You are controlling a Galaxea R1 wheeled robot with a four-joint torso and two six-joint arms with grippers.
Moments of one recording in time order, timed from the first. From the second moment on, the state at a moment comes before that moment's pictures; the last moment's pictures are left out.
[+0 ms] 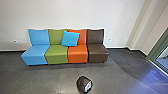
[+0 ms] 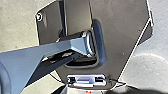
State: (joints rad) left arm 1.45 2.94 -2.55 0.09 -0.05 0.00; right arm -1.48 2.77 -2.28 0.04 -0.03 0.01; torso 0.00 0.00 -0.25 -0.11
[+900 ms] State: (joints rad) left arm 1.45 2.94 -2.55 0.09 -0.05 0.00; right arm -1.48 2.77 -2.28 0.04 -0.03 0.01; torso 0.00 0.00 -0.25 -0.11
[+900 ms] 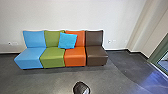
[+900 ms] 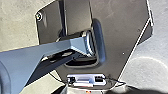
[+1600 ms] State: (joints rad) left arm 1.45 2.94 -2.55 0.09 -0.05 0.00; right arm -1.48 2.77 -2.30 0.04 -0.03 0.01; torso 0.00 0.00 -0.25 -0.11
